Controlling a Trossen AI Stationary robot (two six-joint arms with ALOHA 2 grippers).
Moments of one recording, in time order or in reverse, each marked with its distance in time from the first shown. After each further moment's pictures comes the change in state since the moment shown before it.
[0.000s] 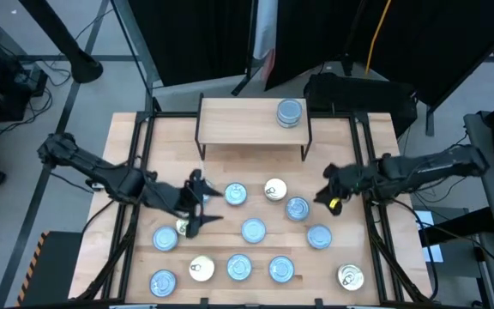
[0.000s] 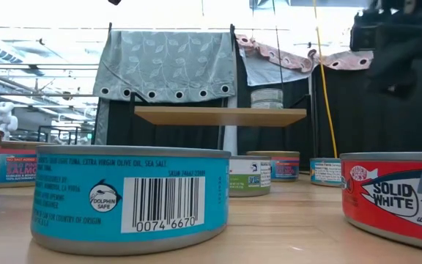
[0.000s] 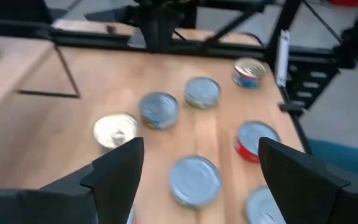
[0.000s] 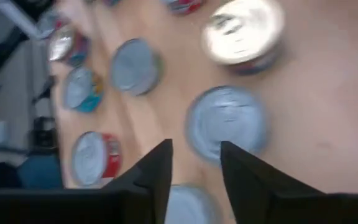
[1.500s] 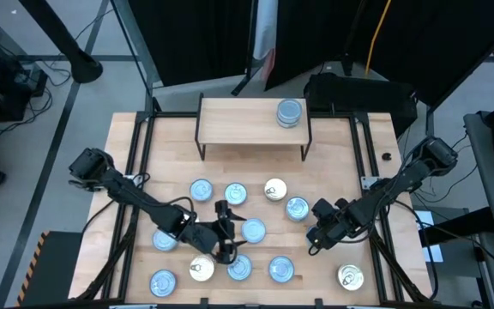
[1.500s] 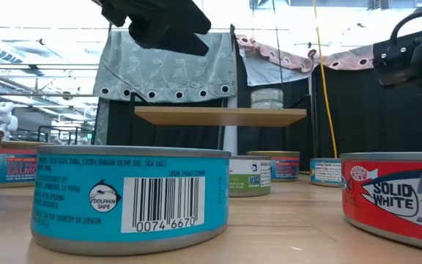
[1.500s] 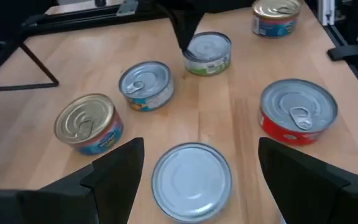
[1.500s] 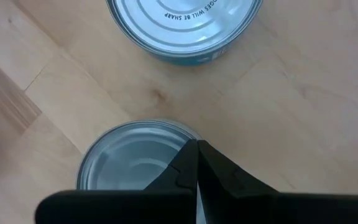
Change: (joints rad) left arm -0.081 0.459 0.000 0.346 -0.189 0.094; right arm 0.419 0.648 0.161 -0.170 0.228 0.588
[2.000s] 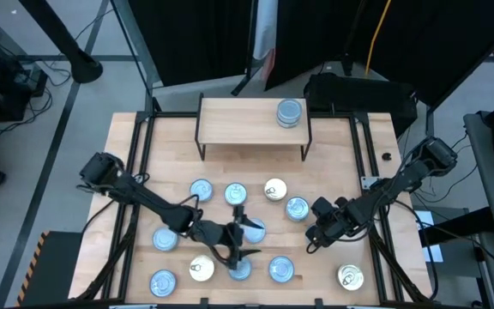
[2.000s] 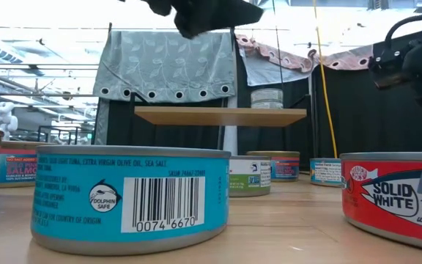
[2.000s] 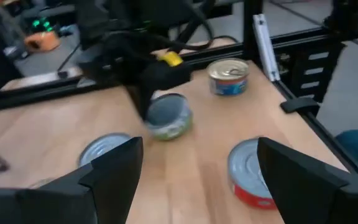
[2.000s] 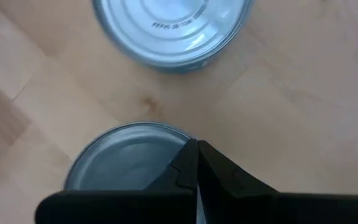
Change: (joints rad) left arm 0.054 0.132 0.000 0.432 0.199 0.250; right arm -0.026 0.013 -0.003 -0.029 -0.003 -0.008
